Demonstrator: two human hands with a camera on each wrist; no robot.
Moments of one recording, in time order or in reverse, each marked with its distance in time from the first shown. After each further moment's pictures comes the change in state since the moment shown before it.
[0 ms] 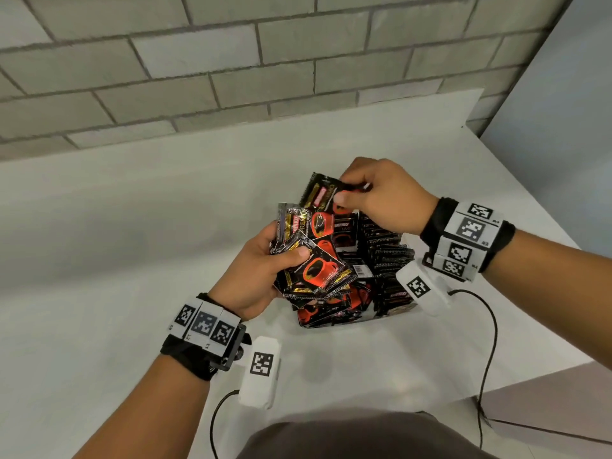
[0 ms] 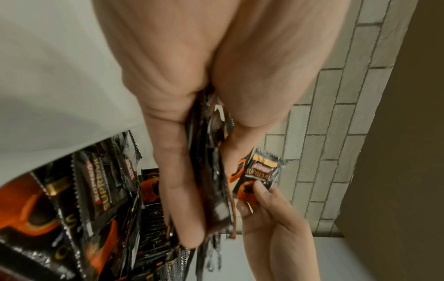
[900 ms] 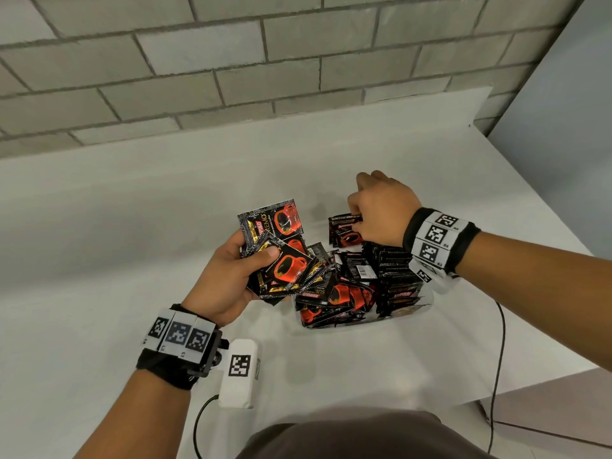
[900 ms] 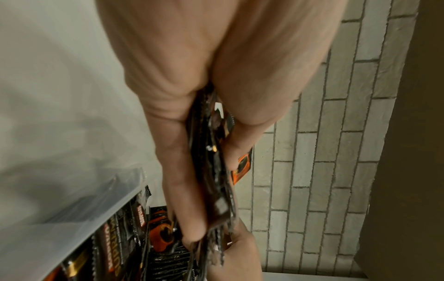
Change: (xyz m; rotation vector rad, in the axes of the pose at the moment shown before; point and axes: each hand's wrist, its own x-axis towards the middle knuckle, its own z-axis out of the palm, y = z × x) left_hand -0.012 -0.004 -0.035 -0.063 0.144 0.022; right_hand 0.016 0.043 0.028 -0.831 -0.071 -0.048
